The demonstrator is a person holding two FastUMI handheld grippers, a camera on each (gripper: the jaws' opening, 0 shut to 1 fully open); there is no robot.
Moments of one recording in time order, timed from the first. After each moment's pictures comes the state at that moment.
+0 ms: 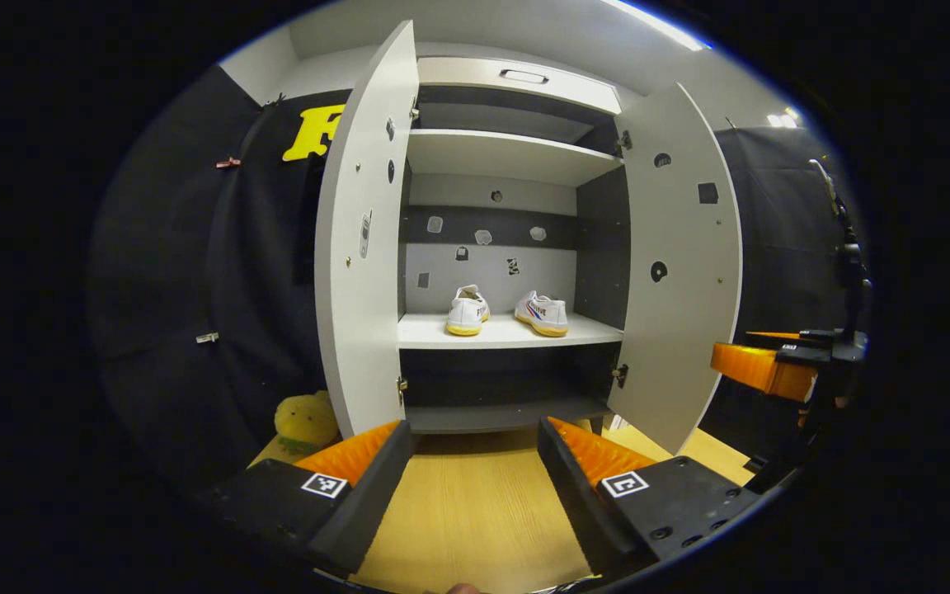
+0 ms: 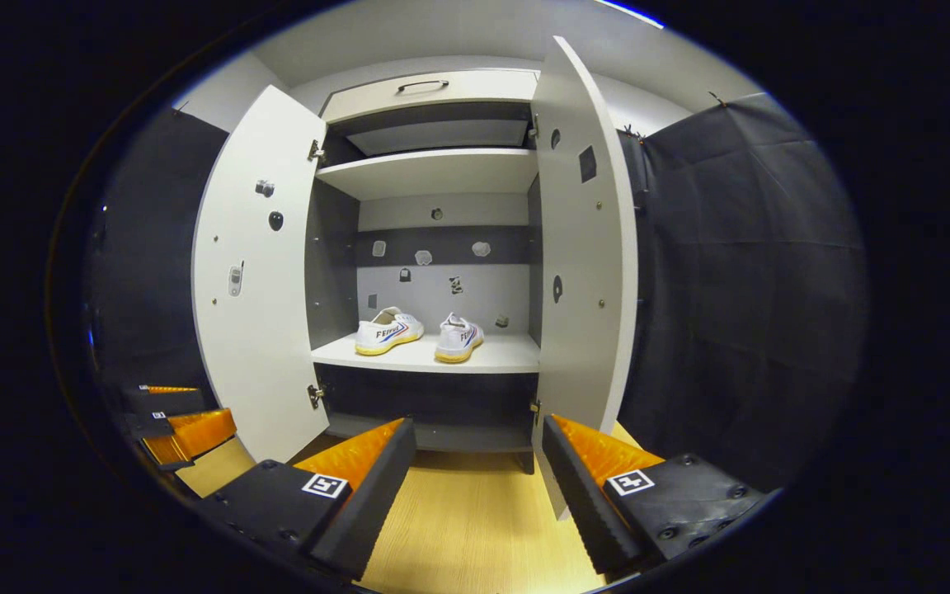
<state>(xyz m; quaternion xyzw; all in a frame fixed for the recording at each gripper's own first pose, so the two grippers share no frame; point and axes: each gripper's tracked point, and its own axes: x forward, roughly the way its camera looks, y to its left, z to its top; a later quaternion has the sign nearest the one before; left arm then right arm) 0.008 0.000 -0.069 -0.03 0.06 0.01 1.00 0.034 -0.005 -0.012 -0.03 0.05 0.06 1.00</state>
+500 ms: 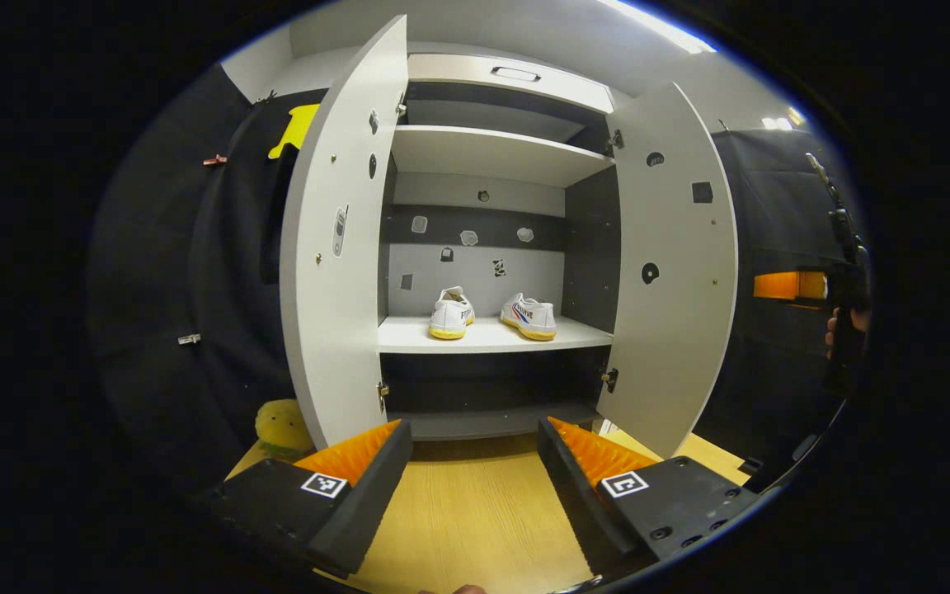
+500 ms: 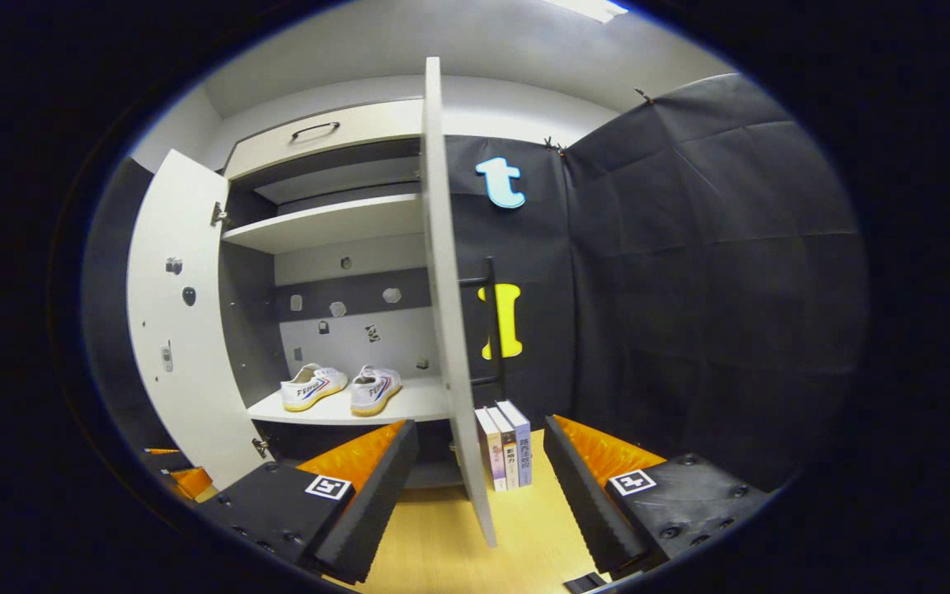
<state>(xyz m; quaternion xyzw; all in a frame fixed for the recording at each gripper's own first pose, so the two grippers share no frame) 0.035 -0.012 -0.070 -0.02 0.05 -0.01 1.00 0.067 -0.134 0.071 0.02 0.00 -0.05 1.00</state>
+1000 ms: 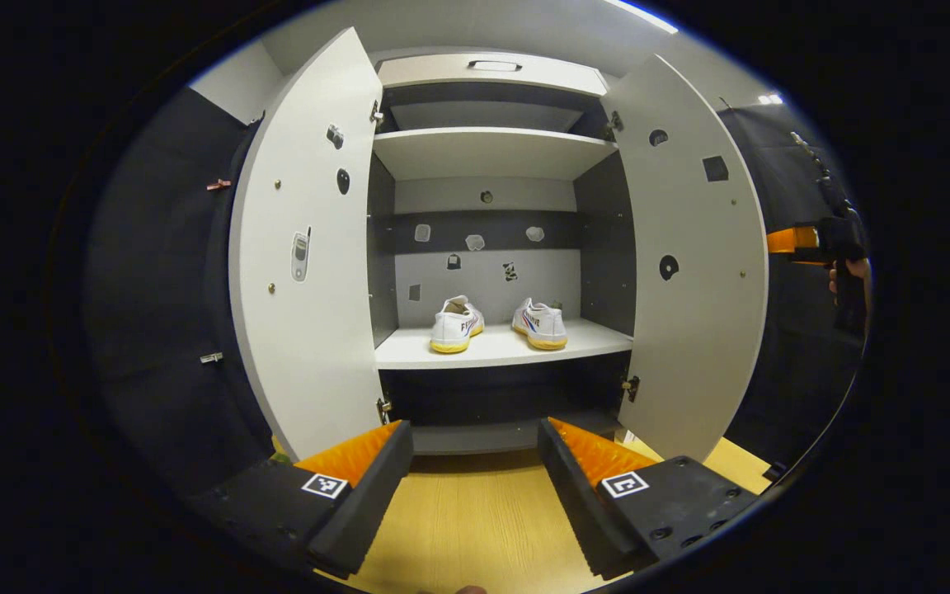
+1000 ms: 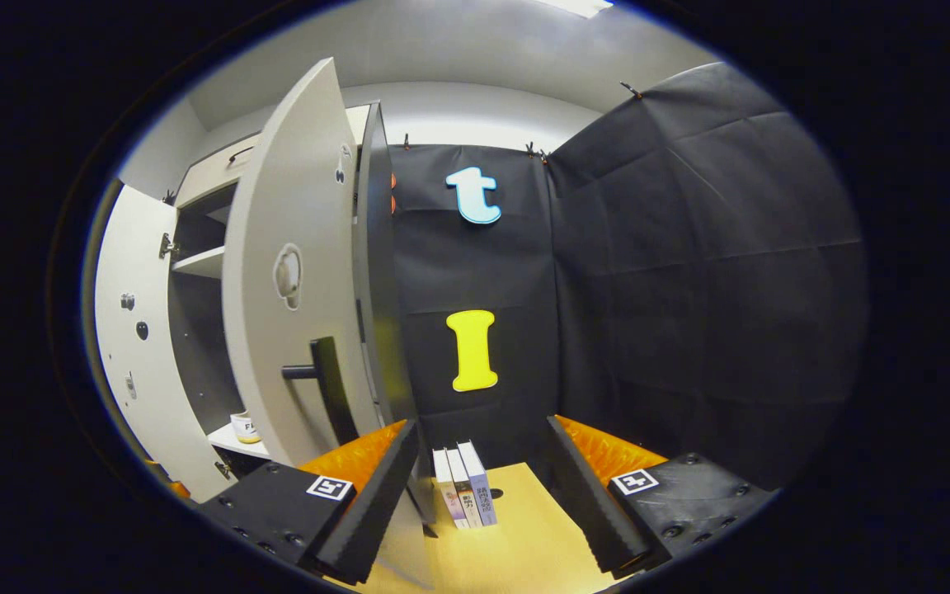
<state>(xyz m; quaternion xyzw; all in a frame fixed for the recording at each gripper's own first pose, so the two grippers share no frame) 0.072 -0.043 -0.054 0.01 0.05 0.07 1.00 0.172 -0.213 0.118 0.04 -0.01 -0.01 1.00</state>
